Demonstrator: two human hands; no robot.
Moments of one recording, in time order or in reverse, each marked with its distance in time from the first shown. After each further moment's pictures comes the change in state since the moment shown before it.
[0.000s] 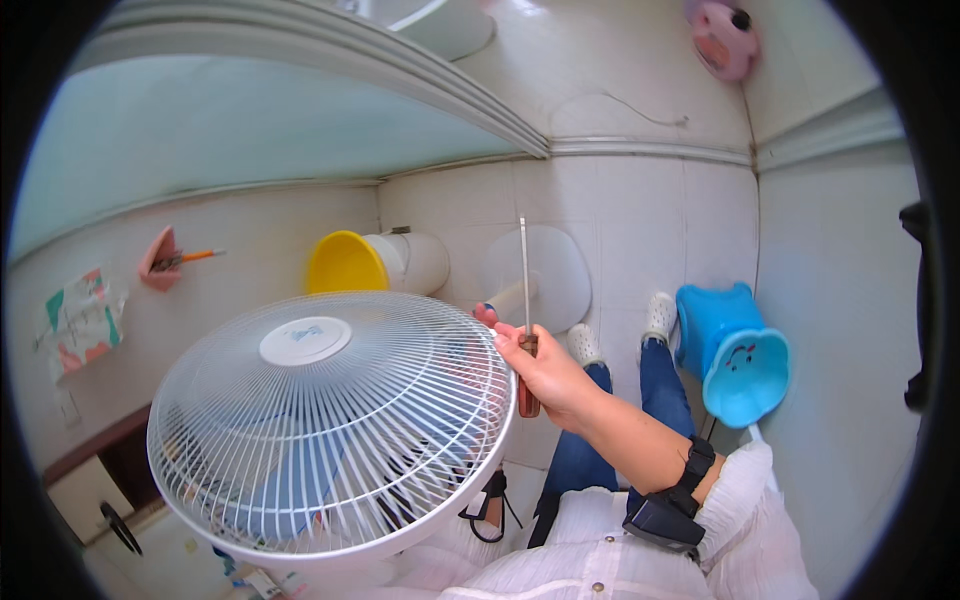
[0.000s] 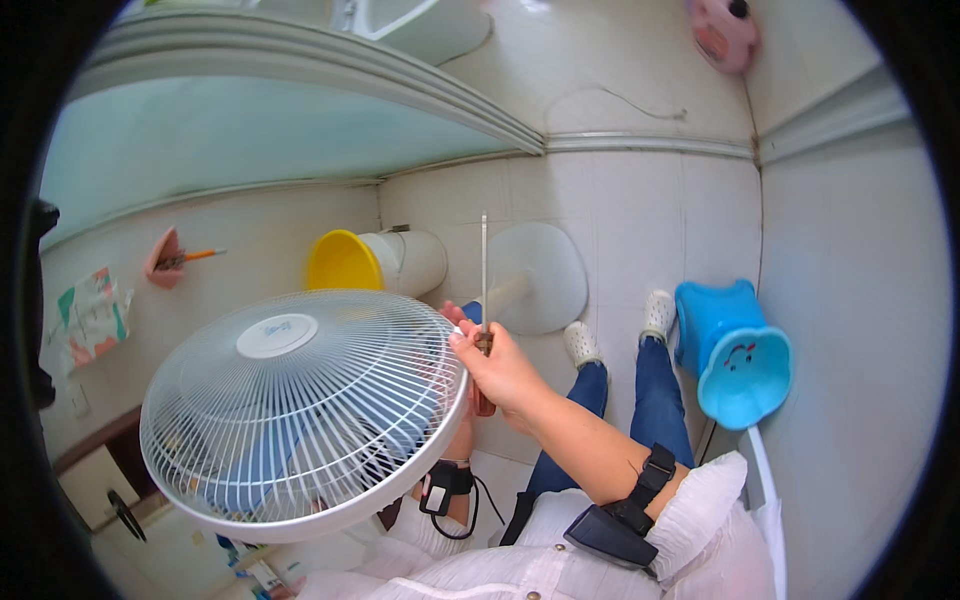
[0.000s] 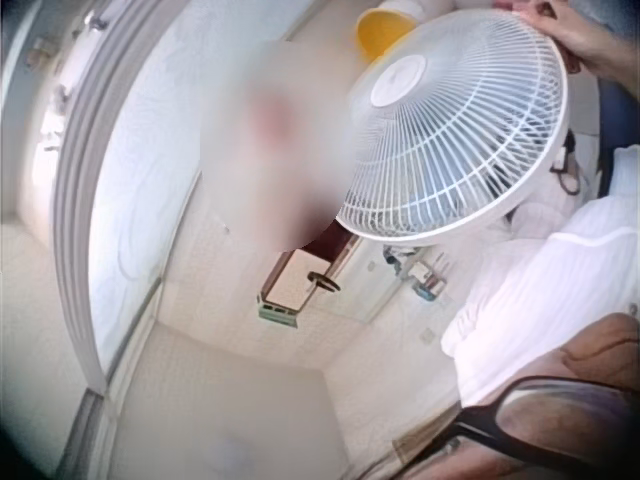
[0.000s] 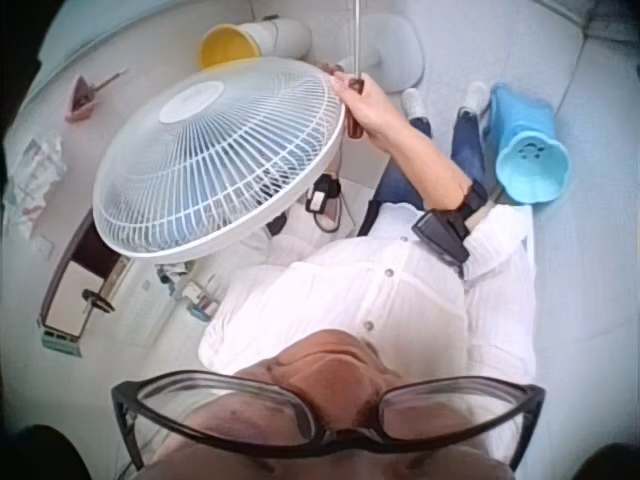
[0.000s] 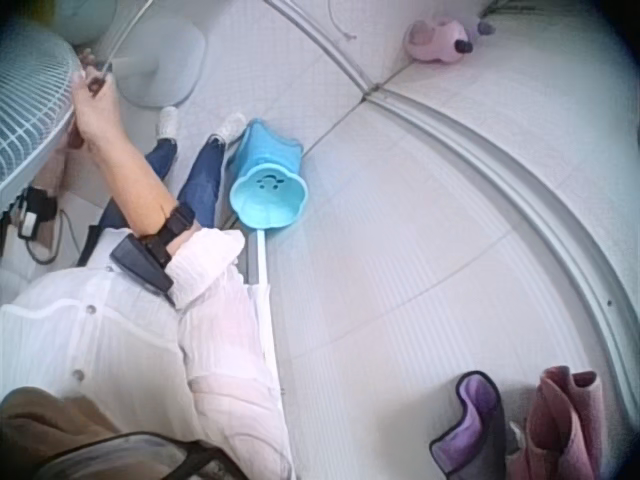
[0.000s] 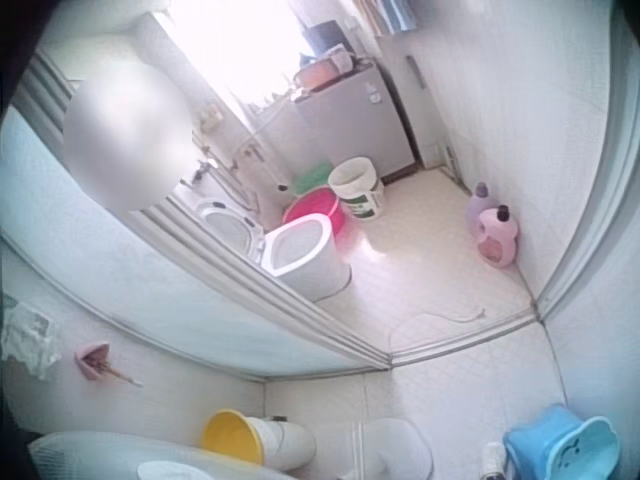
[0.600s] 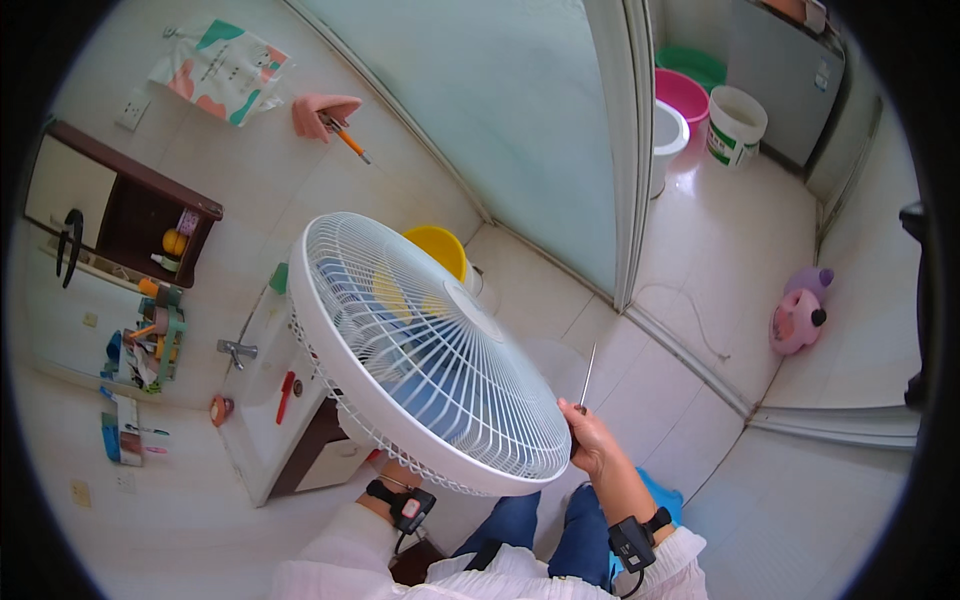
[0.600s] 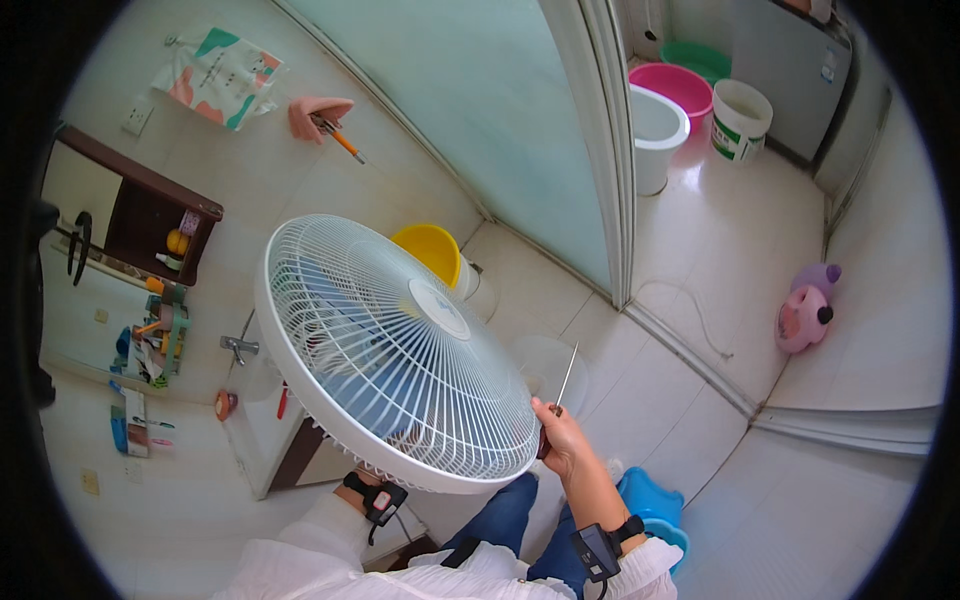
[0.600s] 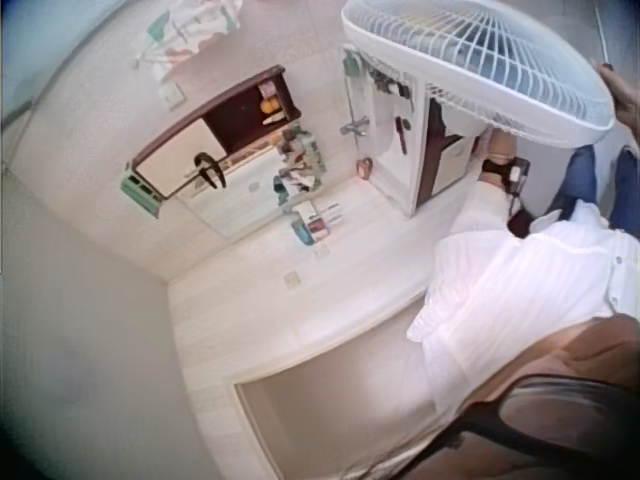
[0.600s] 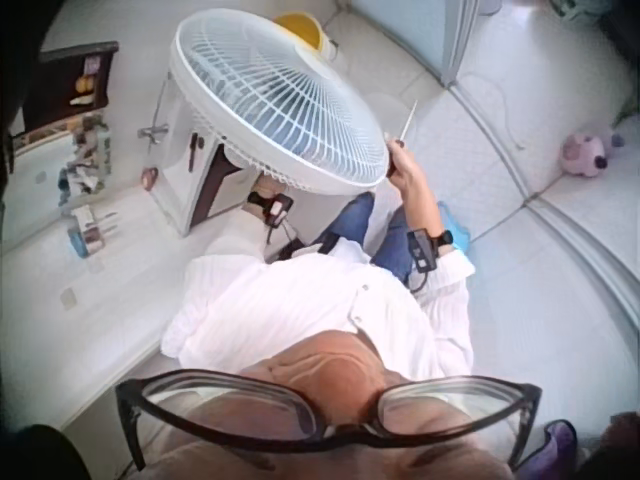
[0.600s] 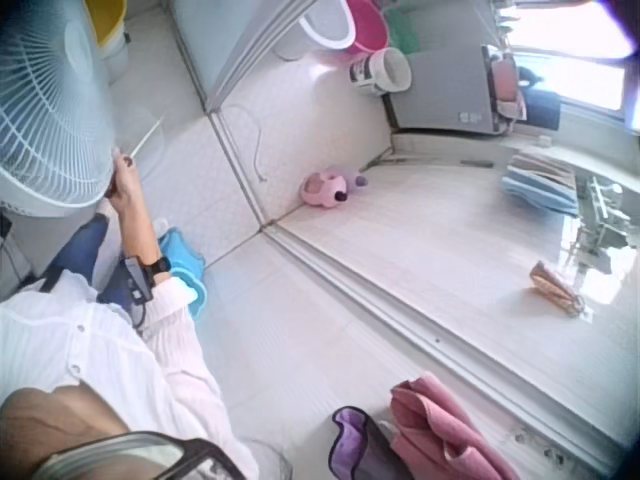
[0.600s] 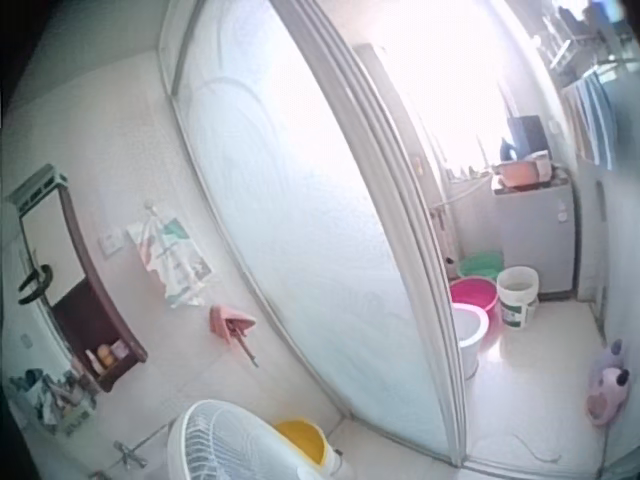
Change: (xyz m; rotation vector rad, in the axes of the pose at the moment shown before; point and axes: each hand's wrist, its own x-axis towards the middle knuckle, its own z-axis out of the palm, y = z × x) left_hand -0.084 0.131 -0.112 0.241 0.385 0.432; right_hand 0.023 -0.017 0.001 -0.144 -0.083 0.322
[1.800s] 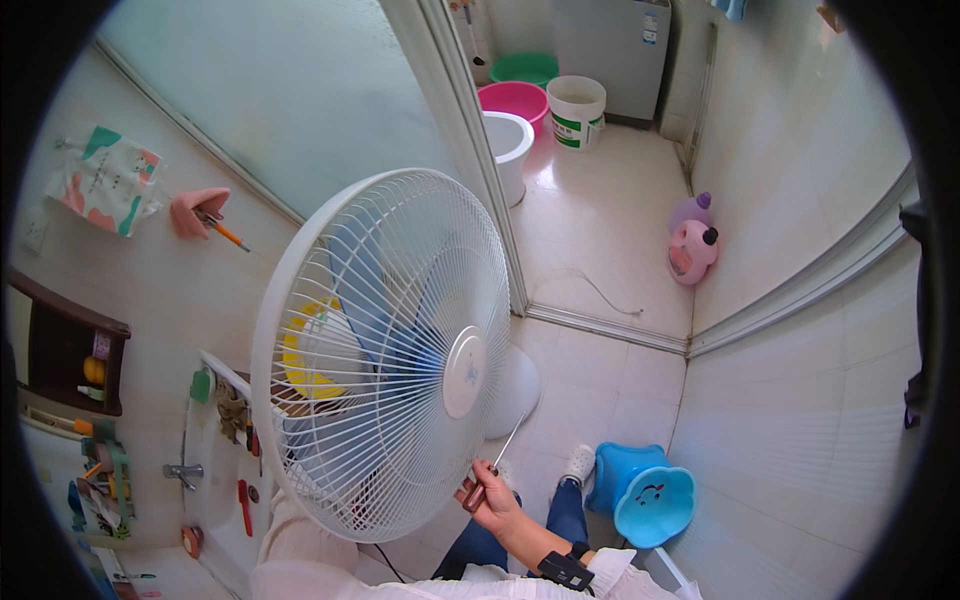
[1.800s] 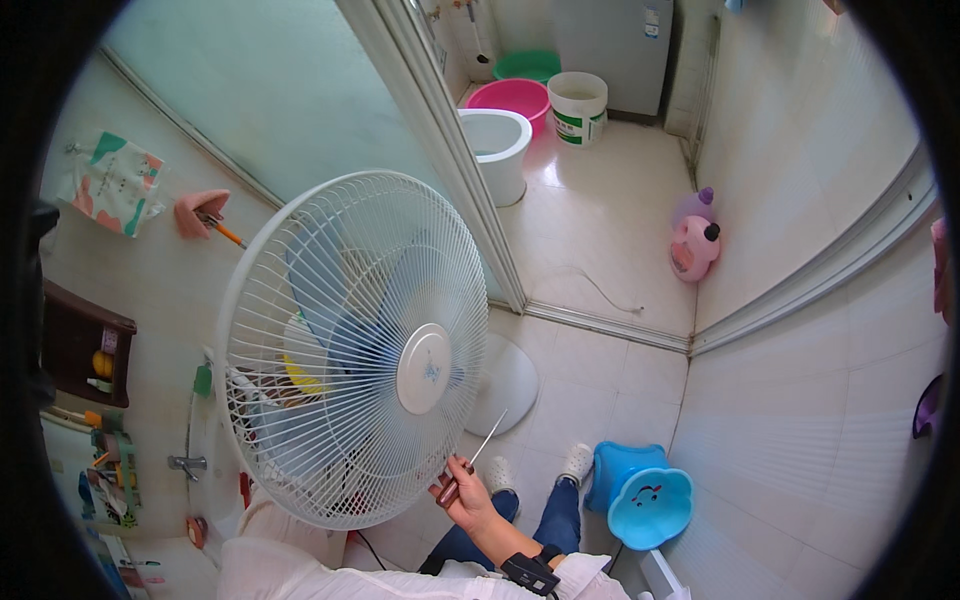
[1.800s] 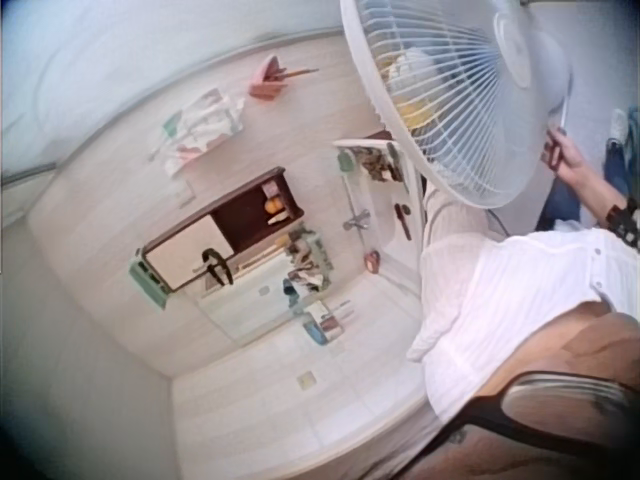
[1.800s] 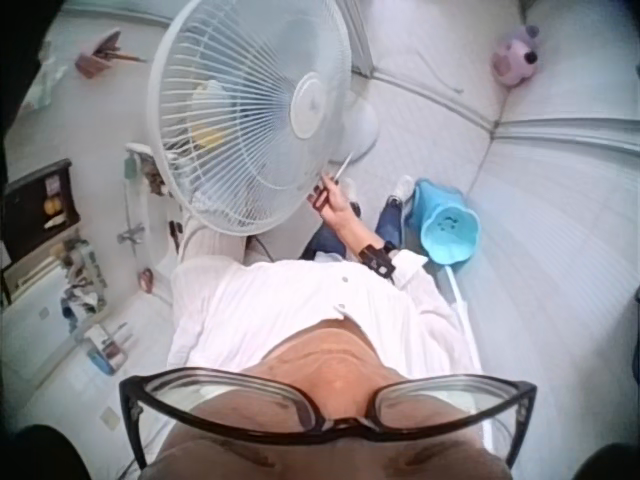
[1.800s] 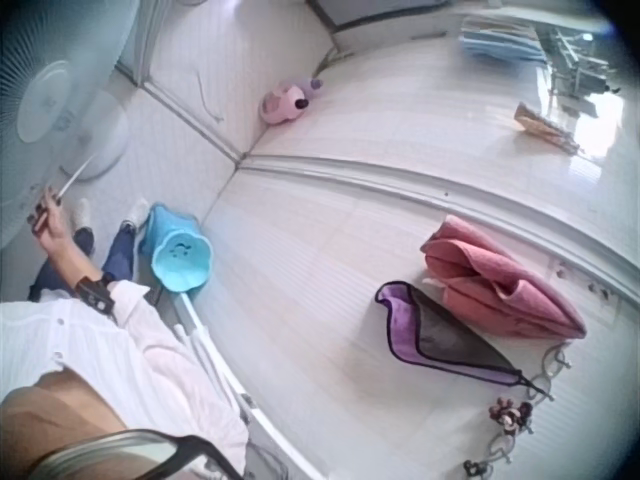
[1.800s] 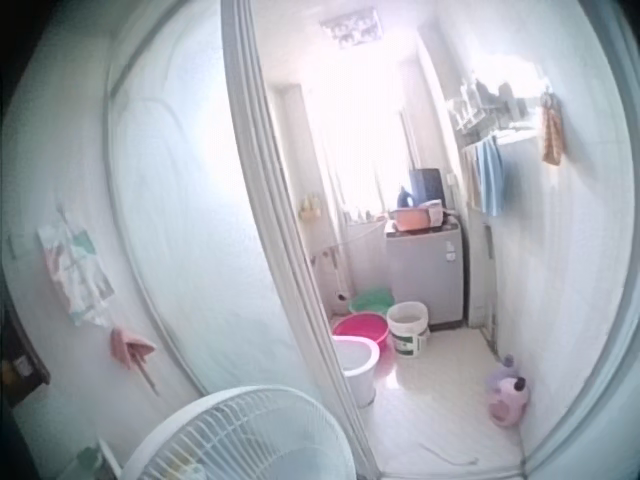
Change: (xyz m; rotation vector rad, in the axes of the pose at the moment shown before) left_hand 0.150 -0.021 0.031 0.850 -0.280 -0.052; right_hand 0.005 0.161 0.014 0.683 -0.106 -0.255
